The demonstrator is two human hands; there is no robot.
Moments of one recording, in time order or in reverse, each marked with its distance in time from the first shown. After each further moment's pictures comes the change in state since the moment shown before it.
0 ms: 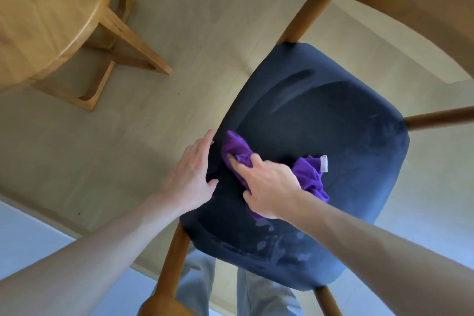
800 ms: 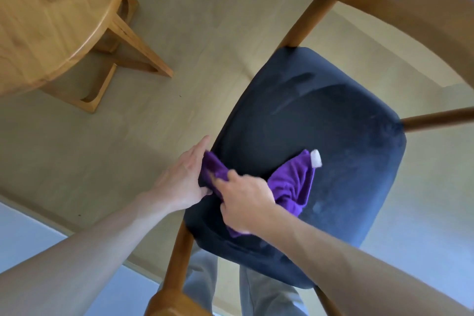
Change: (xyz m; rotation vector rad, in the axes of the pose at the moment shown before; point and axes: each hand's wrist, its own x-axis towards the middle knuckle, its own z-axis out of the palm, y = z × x) left_hand -0.006 -0.013 -0.021 0.028 -0.192 -0.084; right_hand 0.003 -0.060 0.001 0.126 -0.038 -0.002
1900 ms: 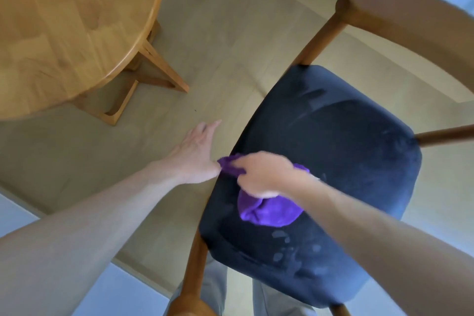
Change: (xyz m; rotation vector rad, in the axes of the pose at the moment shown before) left_hand 0.024 0.023 -0.073 0.018 -0.051 -0.091; right_hand 0.033 0.027 -0.071 0.103 -0.132 -0.021
